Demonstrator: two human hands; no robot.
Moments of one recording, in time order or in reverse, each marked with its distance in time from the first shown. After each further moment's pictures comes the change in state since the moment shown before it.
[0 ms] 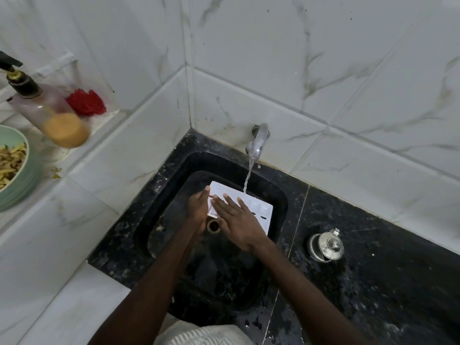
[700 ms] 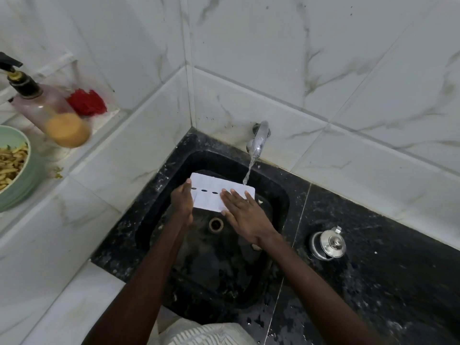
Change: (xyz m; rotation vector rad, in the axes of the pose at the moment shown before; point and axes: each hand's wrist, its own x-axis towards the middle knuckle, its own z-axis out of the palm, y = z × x) left_hand 0.019 0.017 -0.033 -0.002 0.210 0.108; right_hand 0.000 0.011 -0.016 -0.040 -0.022 0.053
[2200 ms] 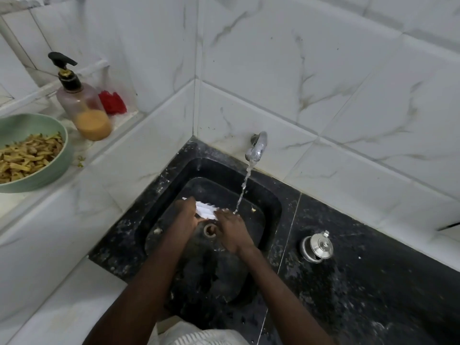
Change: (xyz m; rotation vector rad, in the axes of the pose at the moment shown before) left_hand -0.053 0.034 -0.019 -0.111 -0.064 -0.466; right_hand -0.004 -0.049 0.040 0.224 0.007 0.168
